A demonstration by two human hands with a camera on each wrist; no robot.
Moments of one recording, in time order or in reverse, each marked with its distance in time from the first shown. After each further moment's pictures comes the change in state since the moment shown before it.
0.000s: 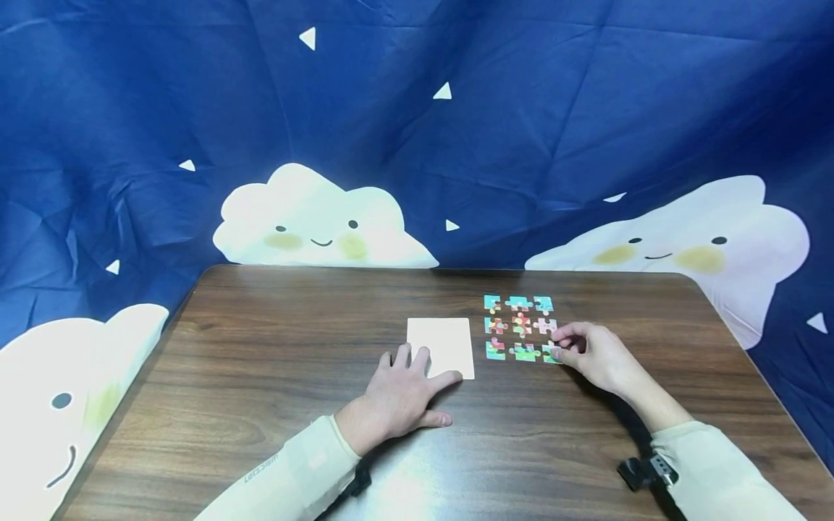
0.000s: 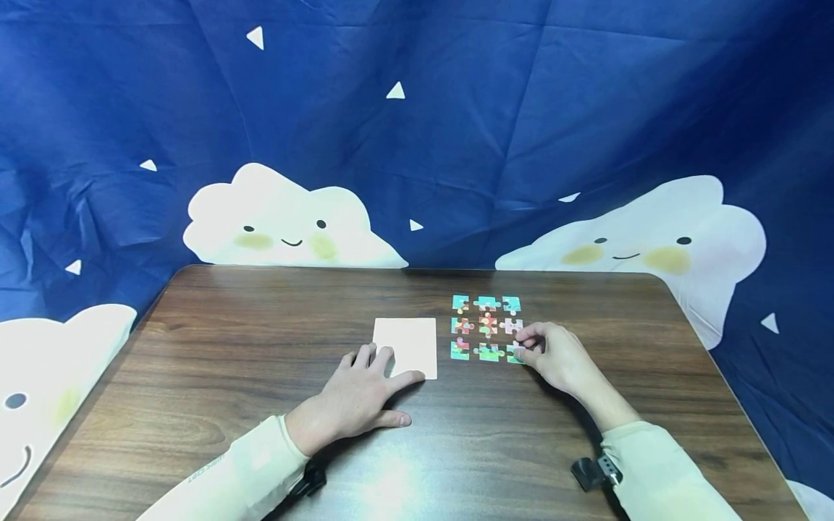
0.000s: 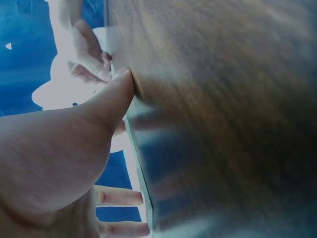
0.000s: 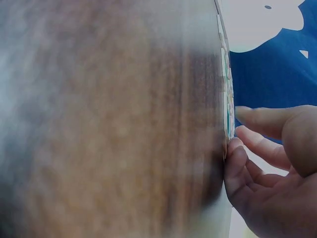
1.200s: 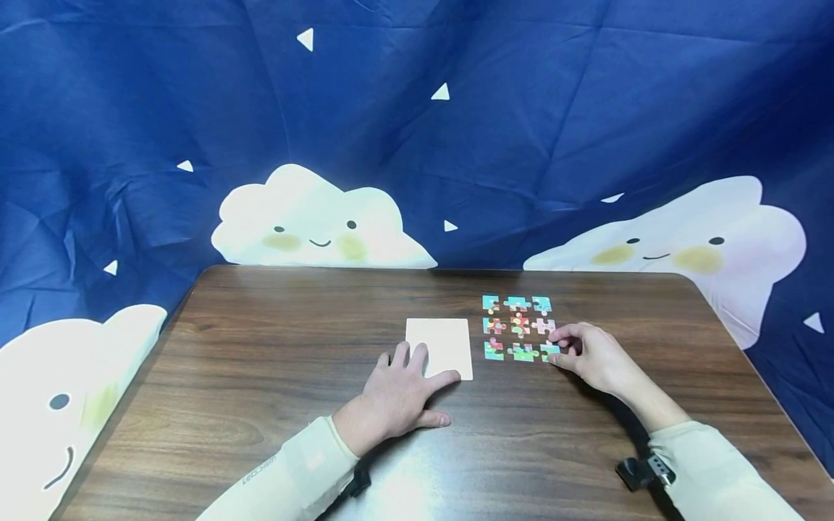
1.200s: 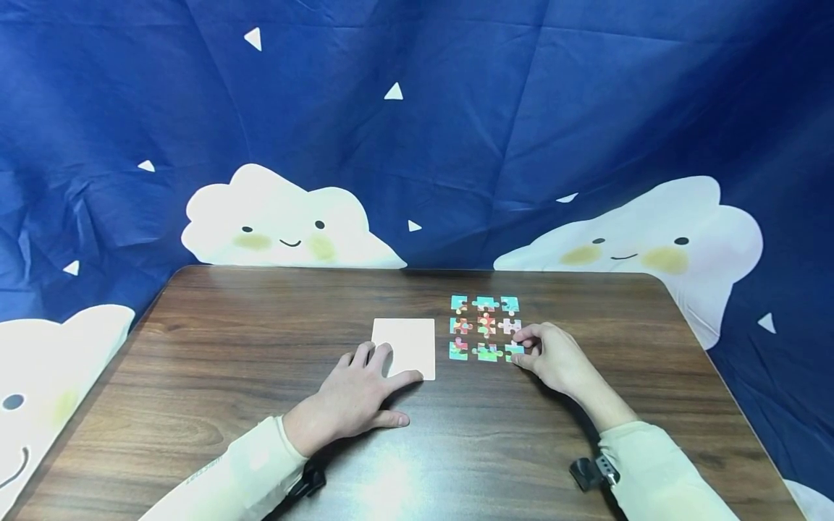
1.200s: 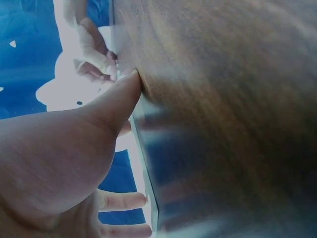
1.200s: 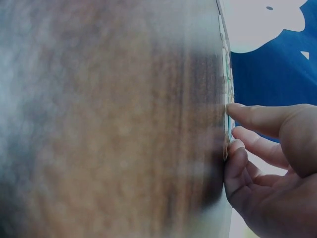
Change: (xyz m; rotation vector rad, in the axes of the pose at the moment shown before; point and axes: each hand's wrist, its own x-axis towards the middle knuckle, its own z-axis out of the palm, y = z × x) left_hand 0.000 -0.001 0.000 0.037 0.030 -0.003; right_hand 0.000 -0.001 0.000 -0.026 -0.023 -0.021
